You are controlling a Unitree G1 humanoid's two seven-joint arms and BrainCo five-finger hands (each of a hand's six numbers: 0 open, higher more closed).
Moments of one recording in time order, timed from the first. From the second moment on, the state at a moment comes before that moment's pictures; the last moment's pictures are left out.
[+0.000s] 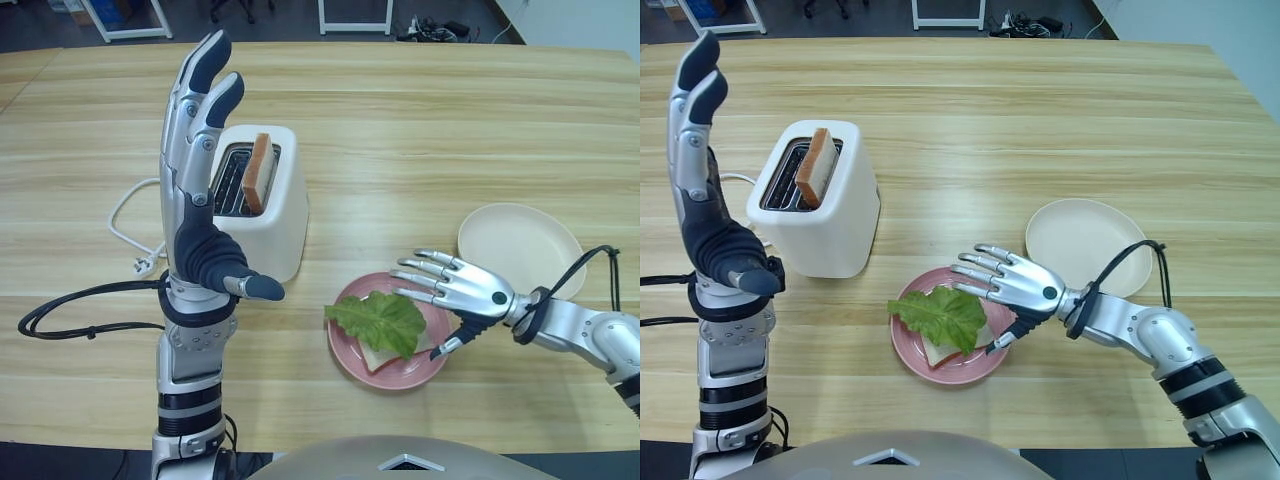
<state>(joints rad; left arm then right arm) -0.07 0.21 0.14 -0.40 0.48 -0.73 0.21 -0.14 -0.95 0.36 -0.06 -1.13 -0.69 -0.38</state>
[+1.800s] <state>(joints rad) -0.29 0.52 -0.09 0.04 0.72 0.00 0.03 0.02 -0.47 -0.27 -0.12 -0.86 -0.85 -0.68</state>
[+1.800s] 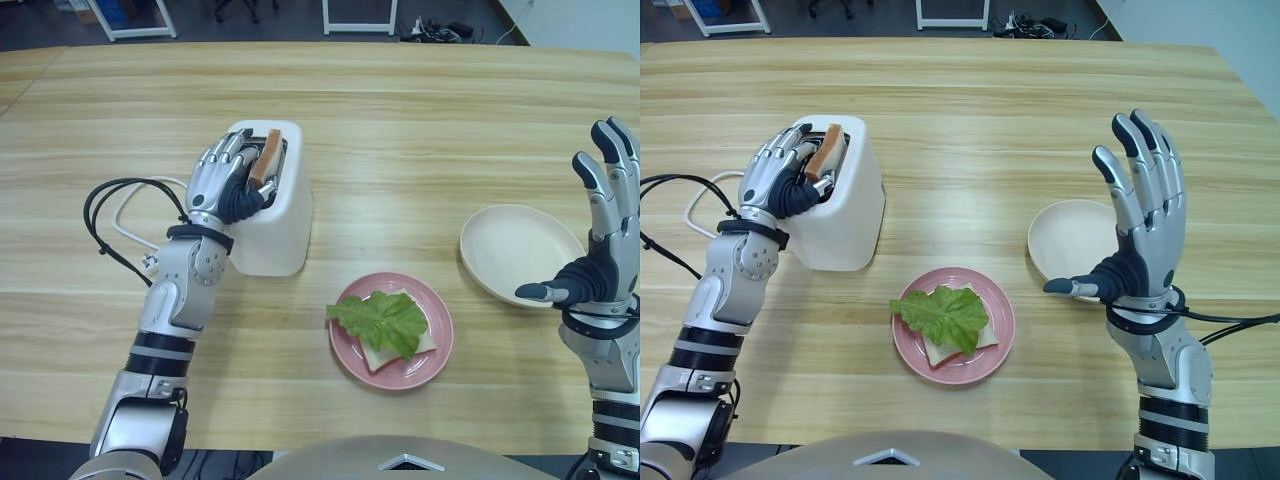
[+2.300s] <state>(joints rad) -0.22 0.41 0.03 -0.11 0.45 -0.06 0.05 0.02 -0.48 -0.25 -0.12 -0.86 -0.83 -0.69</state>
